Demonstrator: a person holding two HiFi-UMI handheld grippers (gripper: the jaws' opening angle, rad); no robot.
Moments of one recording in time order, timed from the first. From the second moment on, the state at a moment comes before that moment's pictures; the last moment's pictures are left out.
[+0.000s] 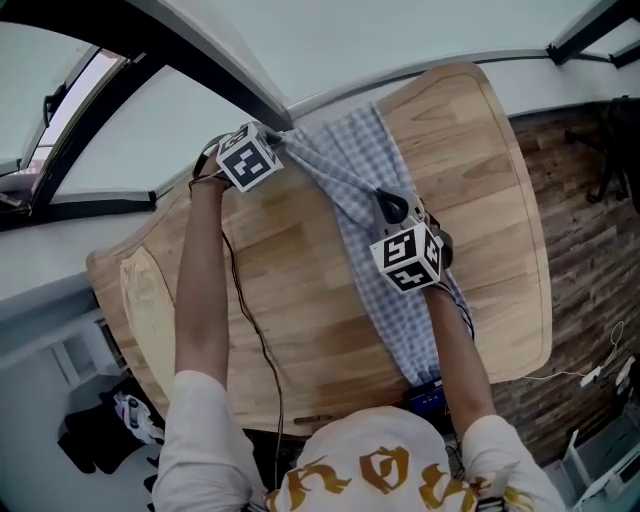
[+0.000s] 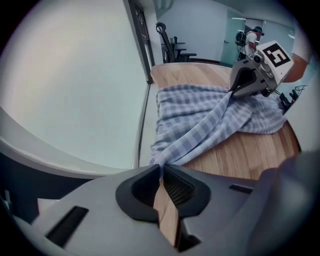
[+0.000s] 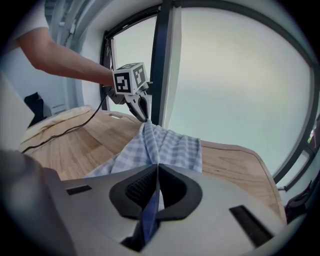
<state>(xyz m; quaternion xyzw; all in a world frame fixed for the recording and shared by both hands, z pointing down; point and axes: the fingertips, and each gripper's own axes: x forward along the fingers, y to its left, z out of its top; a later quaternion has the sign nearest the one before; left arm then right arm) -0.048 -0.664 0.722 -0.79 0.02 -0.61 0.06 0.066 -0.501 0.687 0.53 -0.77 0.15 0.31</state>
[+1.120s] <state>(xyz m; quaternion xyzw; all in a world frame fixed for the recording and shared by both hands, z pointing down) 0.047 -0.718 0.684 -0.86 0.18 -0.48 0.00 0.168 -0.488 0.700 0.62 -0.69 0.21 0.30</state>
